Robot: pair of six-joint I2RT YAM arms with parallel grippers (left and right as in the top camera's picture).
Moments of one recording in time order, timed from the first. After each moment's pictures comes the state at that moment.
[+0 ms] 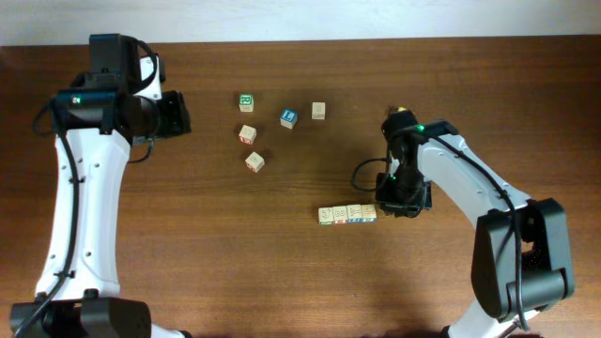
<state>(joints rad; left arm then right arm) 0.03 1.65 1.71 -1.14 0.12 -0.17 0.23 1.84 1.26 -1.12 -0.11 0.38</state>
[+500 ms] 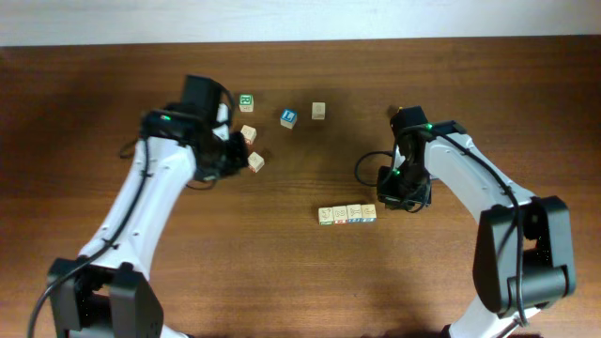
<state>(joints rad) -0.20 1.68 1.40 -1.01 0.19 -0.41 0.19 1.85 1.25 -1.04 -0.19 0.36</state>
